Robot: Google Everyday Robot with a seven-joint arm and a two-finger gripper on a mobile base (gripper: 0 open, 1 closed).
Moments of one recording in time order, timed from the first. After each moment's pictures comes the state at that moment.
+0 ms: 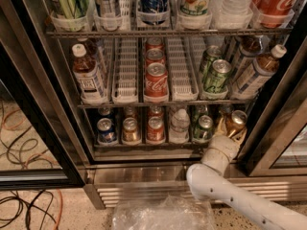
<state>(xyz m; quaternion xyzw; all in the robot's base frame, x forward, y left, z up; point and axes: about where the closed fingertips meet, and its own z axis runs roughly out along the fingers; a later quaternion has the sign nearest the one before) 0.611 -0.328 0.644 0.27 0.61 -0.21 0.72</state>
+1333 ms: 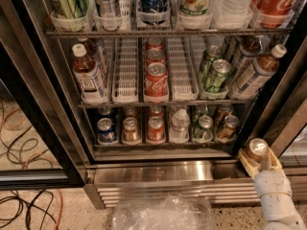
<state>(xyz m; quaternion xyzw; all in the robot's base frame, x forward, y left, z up) 0.510 -0.378 0.640 -0.03 0.67 -0.14 0.72</state>
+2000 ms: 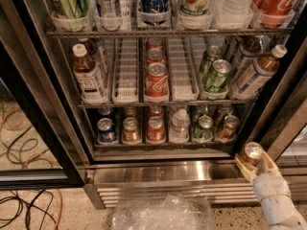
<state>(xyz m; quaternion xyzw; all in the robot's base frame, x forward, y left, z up) 0.508 -0.363 0.624 -0.08 0.69 -0.10 0.71</state>
